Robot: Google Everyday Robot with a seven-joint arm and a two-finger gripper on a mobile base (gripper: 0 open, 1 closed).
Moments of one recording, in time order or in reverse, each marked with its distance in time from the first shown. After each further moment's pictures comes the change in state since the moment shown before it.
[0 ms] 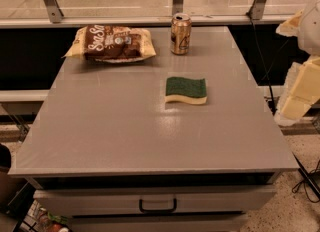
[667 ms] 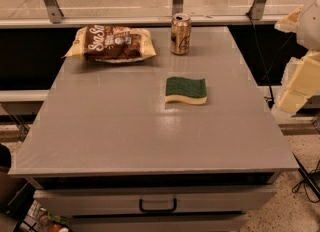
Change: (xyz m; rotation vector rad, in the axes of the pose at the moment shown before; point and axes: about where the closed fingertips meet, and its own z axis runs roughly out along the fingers) arm -0.001 -0.011 0.002 0.014 -0.031 0.006
